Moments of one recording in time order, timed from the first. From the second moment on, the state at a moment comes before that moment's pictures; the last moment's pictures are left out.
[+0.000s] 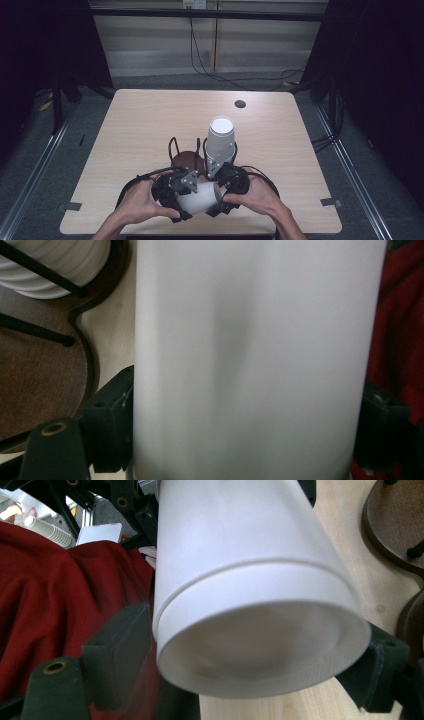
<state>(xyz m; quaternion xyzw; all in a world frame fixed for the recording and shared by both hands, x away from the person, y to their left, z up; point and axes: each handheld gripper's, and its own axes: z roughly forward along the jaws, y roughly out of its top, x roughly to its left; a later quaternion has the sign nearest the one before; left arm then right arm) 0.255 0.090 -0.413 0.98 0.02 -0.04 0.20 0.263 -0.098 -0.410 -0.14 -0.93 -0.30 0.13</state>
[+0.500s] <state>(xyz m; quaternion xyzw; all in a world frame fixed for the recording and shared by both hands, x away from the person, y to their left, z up) 0.250 0.082 -0.415 0.98 0.01 -0.04 0.19 0.263 -0.093 -0.412 -0.13 -0.94 -0.29 0.14</state>
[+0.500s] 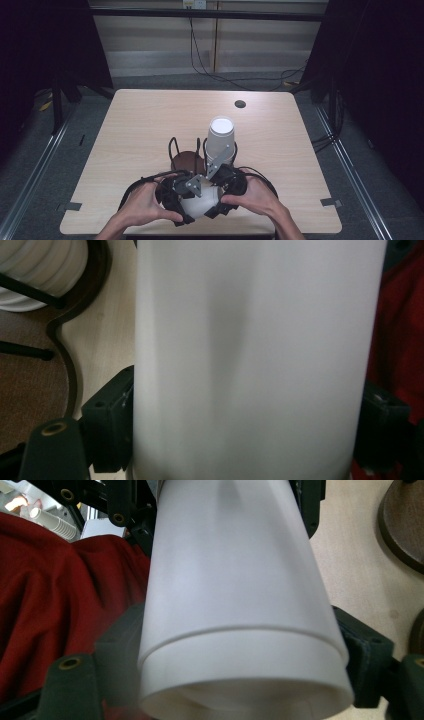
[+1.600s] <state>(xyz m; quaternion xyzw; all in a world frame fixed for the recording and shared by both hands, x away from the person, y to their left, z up) 0.252 0.095 -0.416 0.96 0.00 -0.03 0.27 0.258 -0.099 -0.409 -0.15 -0.93 -0.31 0.13</state>
